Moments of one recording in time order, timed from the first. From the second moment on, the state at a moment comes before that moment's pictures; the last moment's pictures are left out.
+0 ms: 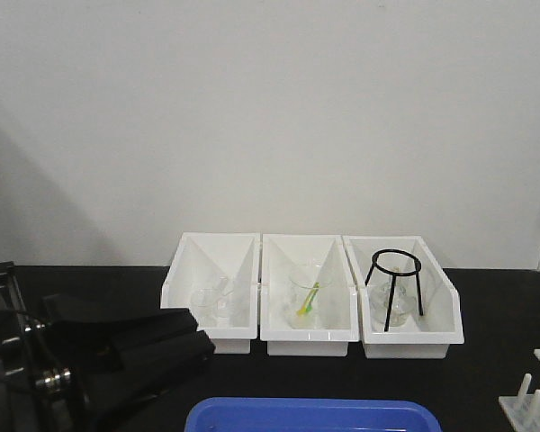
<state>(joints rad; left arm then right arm) -0.92 0.92 -0.96 -0.17 0.32 0.23 -0.26 0.51 -0.53 -0.87 0.06 0.77</state>
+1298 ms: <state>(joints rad) -0.06 -0.01 0.03 -0.10 0.17 0.26 -0.26 0.51 -0.54 -0.87 0.06 0.77</state>
